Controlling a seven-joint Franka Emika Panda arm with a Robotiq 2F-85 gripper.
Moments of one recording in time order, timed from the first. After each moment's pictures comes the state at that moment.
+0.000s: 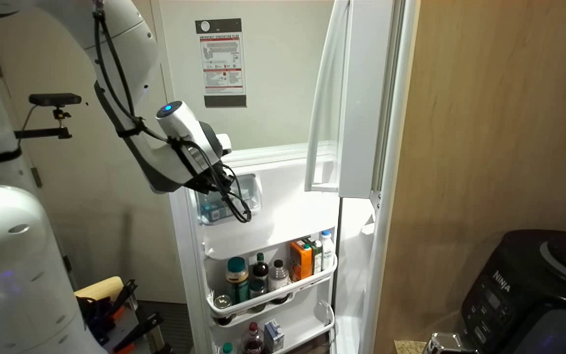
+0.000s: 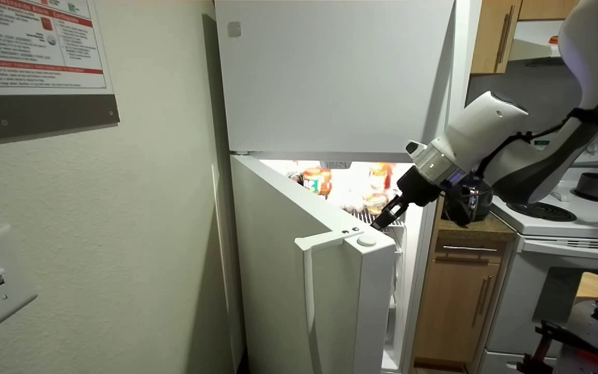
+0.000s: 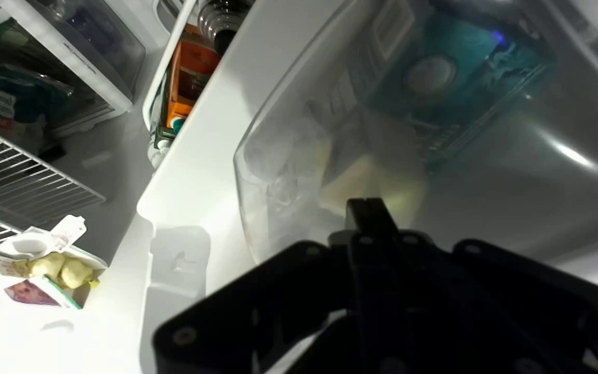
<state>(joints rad) 0.11 0.00 0.10 -2.62 -1.11 3.34 1.08</state>
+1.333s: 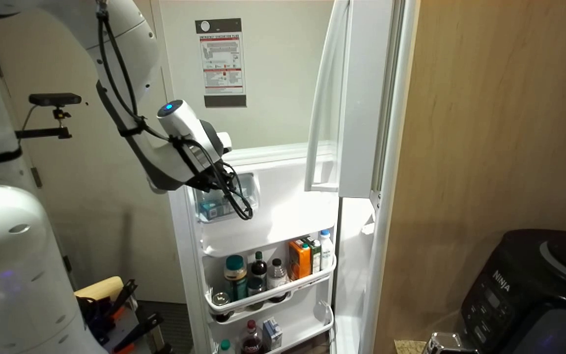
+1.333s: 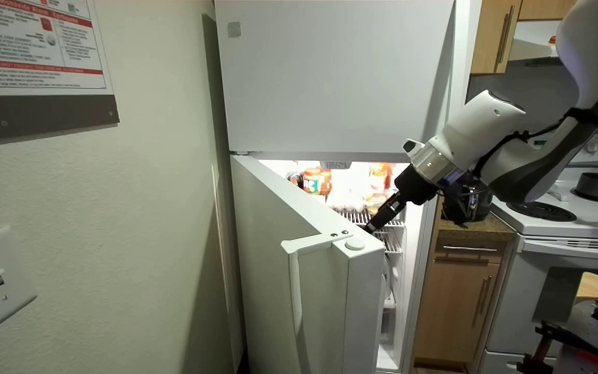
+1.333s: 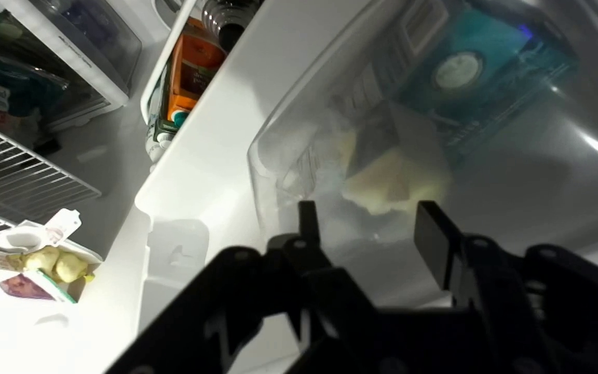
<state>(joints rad) 0.11 0.00 0.11 -2.60 -1.11 3.34 1.08</state>
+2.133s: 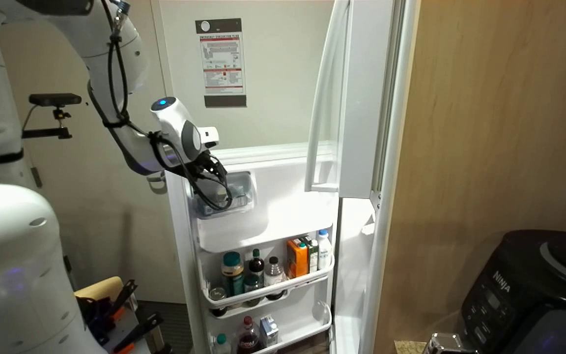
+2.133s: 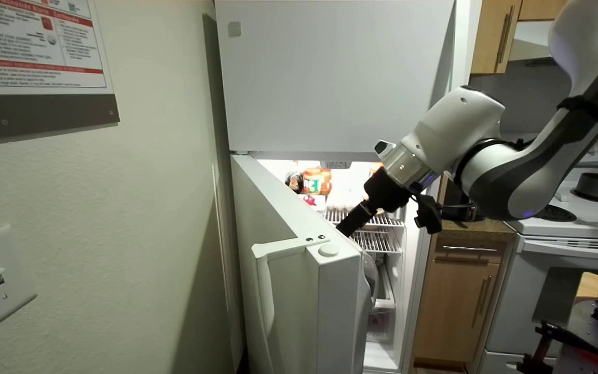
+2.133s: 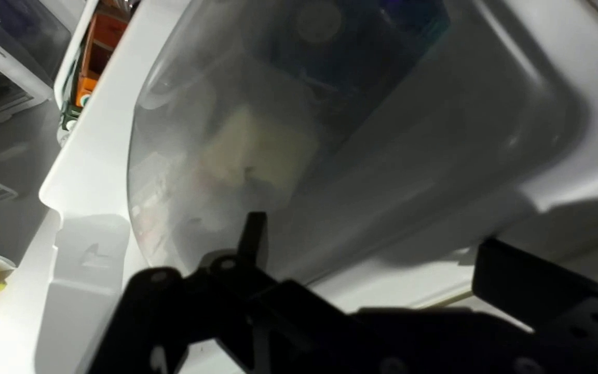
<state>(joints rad) 0.25 0.08 0.25 -2.53 -0.48 3.28 0.69</state>
